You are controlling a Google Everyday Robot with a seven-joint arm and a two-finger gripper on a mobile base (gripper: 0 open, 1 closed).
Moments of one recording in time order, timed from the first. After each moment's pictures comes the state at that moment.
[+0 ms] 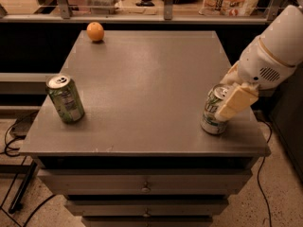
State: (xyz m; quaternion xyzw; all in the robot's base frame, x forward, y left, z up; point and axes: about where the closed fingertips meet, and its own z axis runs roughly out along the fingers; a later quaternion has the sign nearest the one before) arm 0.483 -0.165 0.903 -0.59 0.78 0.09 0.17
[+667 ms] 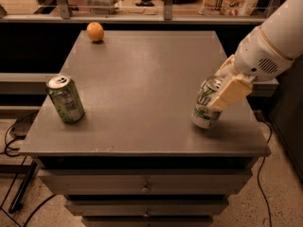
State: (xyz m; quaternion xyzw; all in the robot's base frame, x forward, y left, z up) arm 0.488 -0.145 0.923 -0.60 0.77 0.12 0.21
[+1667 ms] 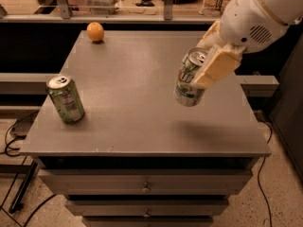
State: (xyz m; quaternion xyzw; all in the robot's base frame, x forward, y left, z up) arm 0.484 -0.097 0.995 -0.65 0.71 0.09 0.27
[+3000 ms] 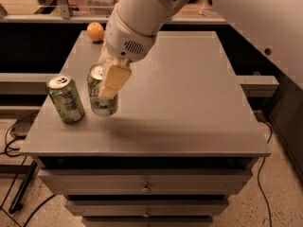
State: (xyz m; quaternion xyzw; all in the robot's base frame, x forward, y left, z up) arm 0.497 0.104 0.953 -0.76 0.59 0.14 0.24
